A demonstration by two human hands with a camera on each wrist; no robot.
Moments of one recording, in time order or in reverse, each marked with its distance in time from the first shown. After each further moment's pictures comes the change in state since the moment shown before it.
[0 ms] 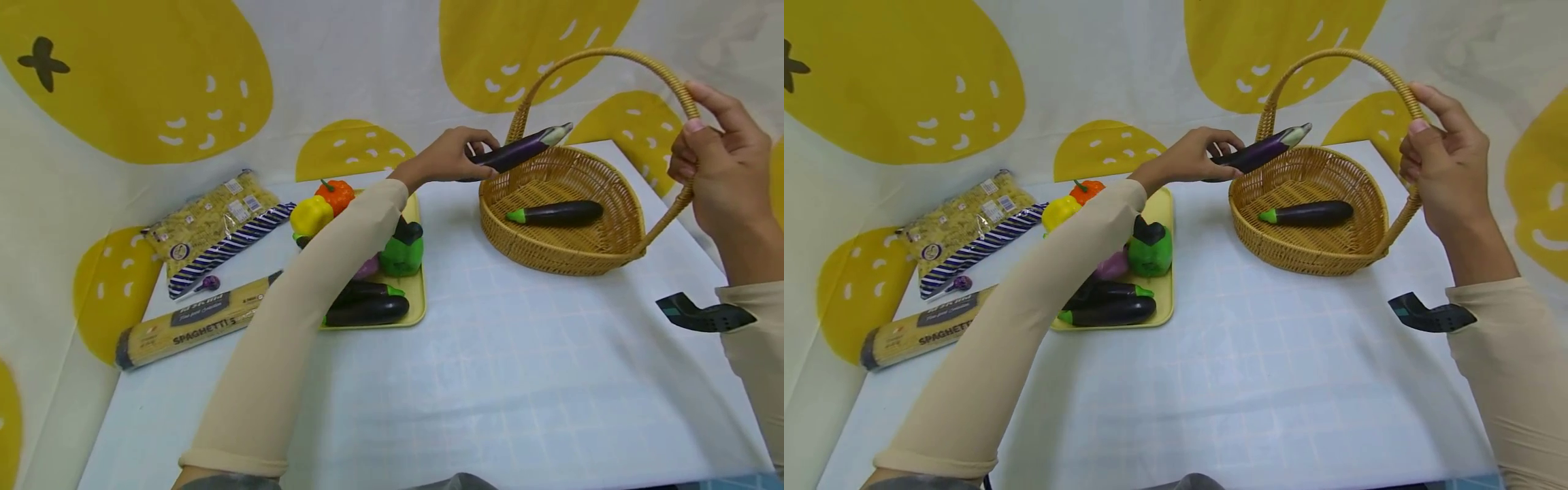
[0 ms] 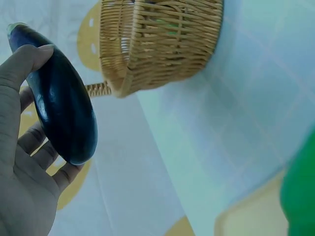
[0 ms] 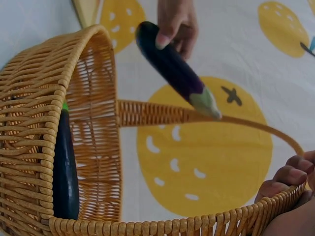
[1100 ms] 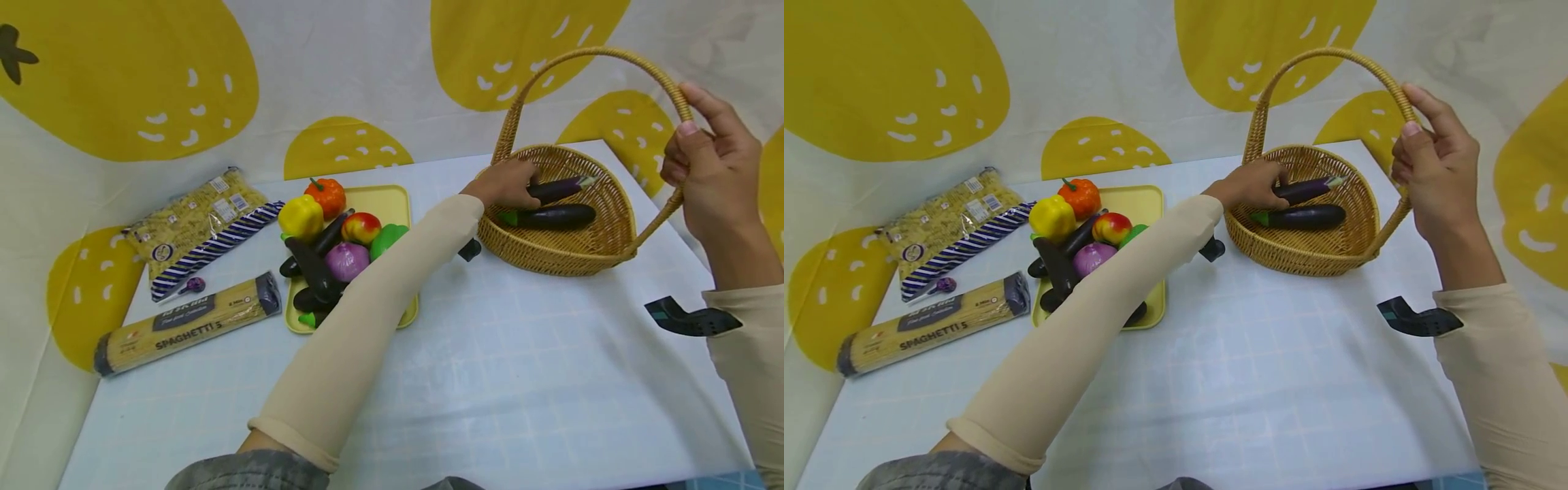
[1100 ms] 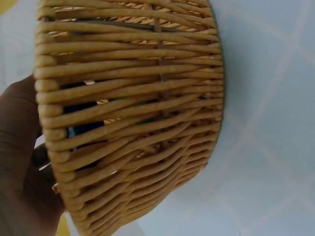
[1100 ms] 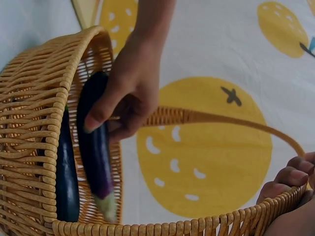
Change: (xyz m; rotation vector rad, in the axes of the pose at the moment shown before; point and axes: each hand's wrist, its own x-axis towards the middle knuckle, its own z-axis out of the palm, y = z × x) left_hand 0.065 0.030 0.084 0.404 -0.198 -0.261; right_hand 0.001 0.002 0.011 -0.015 -0.023 -0.007
